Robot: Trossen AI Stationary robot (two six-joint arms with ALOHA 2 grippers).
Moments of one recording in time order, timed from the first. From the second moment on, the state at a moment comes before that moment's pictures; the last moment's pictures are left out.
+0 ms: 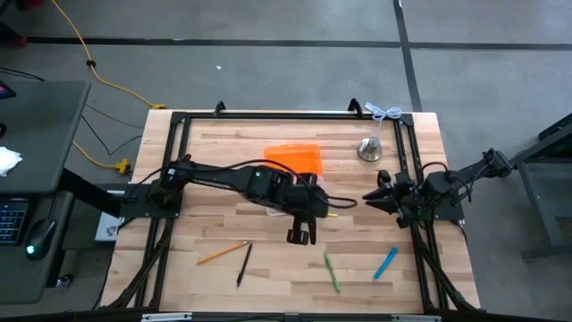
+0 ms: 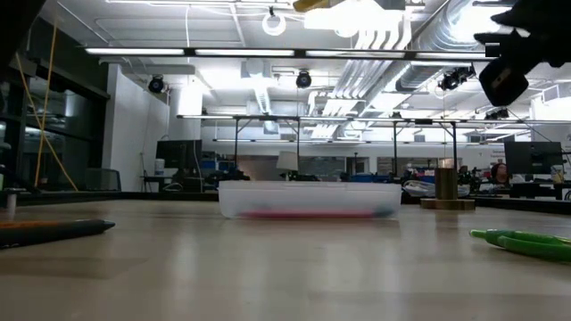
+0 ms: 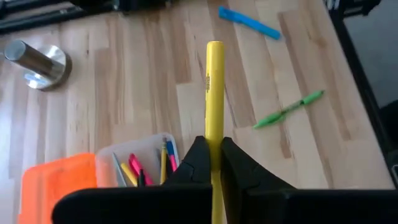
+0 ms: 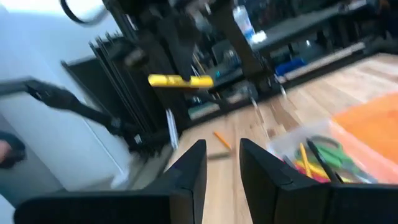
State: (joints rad) left arm -0.24 2.10 2.34 -1.14 -0.15 0.00; right arm 0.40 0.14 0.10 0.11 0.23 0.47
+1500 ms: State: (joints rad) left arm -0.14 2.03 2.34 -1.08 -0.05 0.08; right arm 0.40 0.37 0.10 0.49 0.28 0.36
